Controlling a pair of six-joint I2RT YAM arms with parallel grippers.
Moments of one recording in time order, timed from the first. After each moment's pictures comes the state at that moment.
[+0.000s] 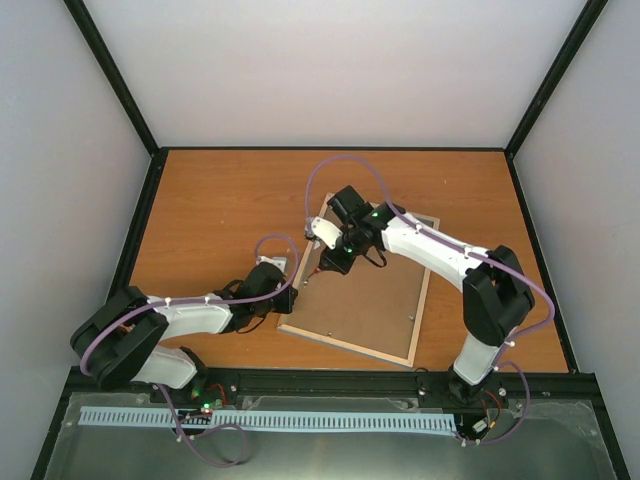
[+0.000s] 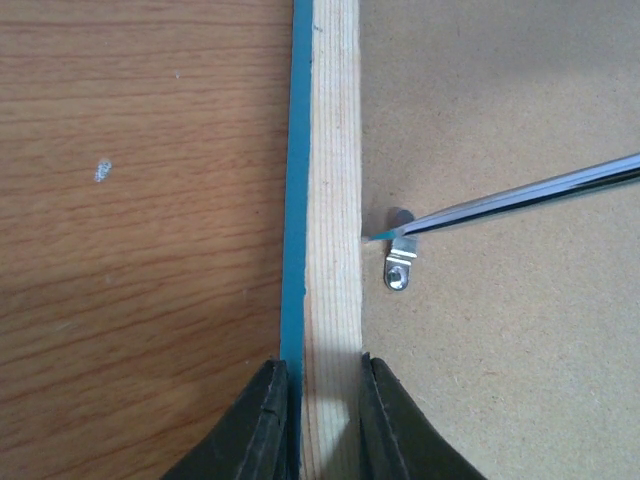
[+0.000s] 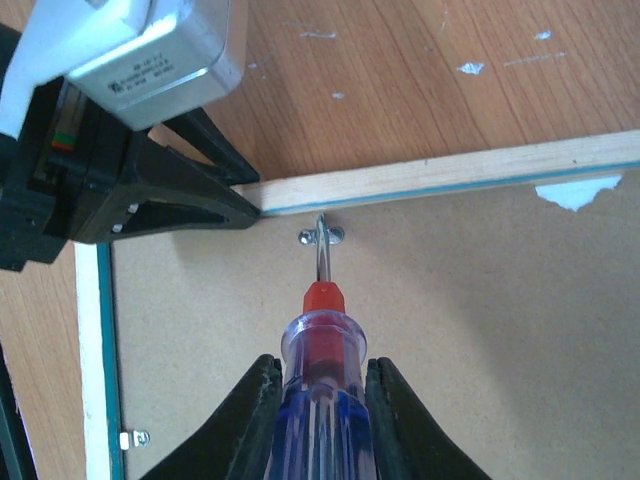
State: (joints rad) left arm -0.75 1.37 0.39 0.15 -0.01 -0.60; right arm 0.73 1.74 1.37 -0.77 -0.35 -0.33
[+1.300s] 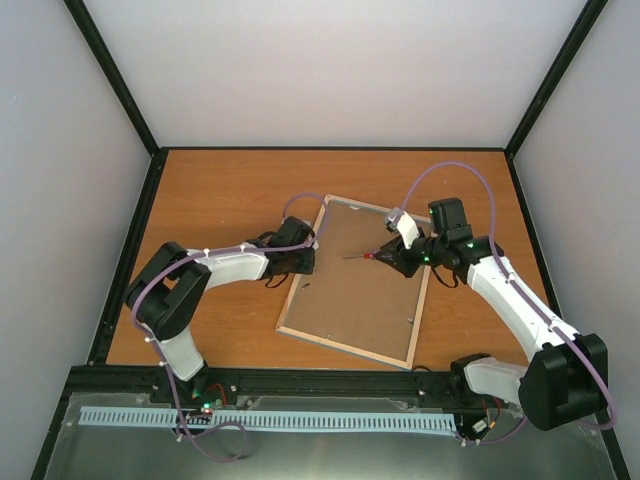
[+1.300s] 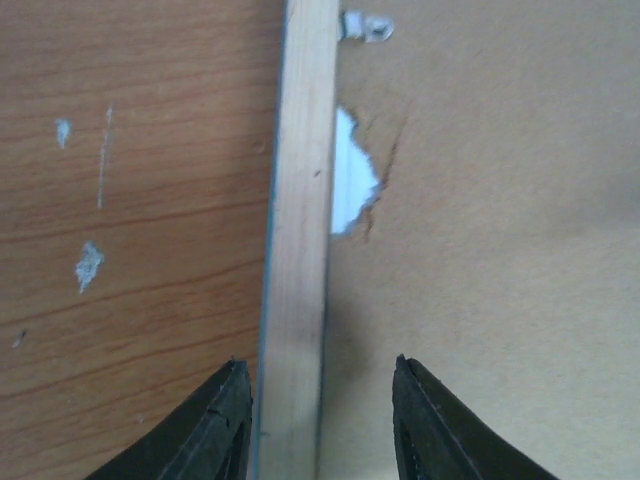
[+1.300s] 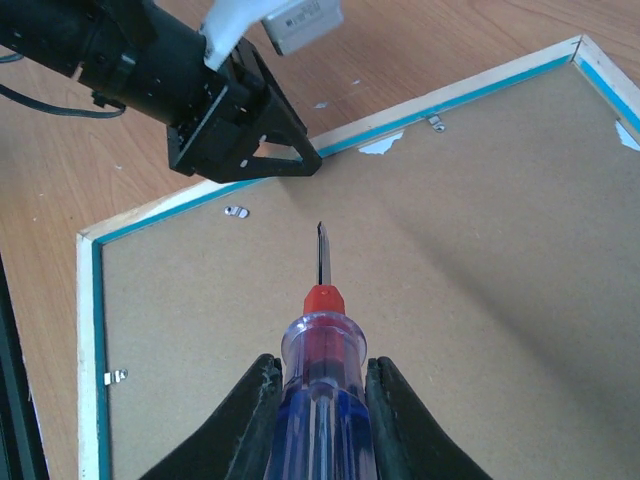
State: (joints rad) left arm -0.66 1.72 0.92 -0.16 -0.06 -0.49; right arm 0.29 1.19 0.88 -0.57 -0.62 -0.36
